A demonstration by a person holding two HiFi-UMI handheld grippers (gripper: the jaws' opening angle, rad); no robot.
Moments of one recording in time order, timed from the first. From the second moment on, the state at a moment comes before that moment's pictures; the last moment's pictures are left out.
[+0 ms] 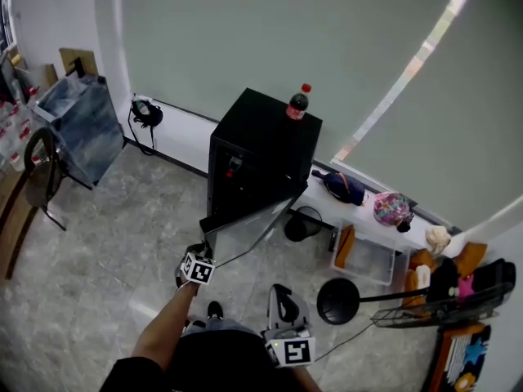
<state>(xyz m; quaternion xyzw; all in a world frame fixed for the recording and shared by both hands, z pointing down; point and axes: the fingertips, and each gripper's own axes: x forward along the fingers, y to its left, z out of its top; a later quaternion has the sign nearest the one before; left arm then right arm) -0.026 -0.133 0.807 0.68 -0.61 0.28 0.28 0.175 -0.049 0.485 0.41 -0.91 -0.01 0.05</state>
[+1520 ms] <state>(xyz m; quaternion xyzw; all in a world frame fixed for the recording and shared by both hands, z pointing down) 0.091 -0.078 0.813 0.63 -0.65 0.28 0.32 0.274 -0.004 0.484 0.35 -0.94 -0.02 0.04</state>
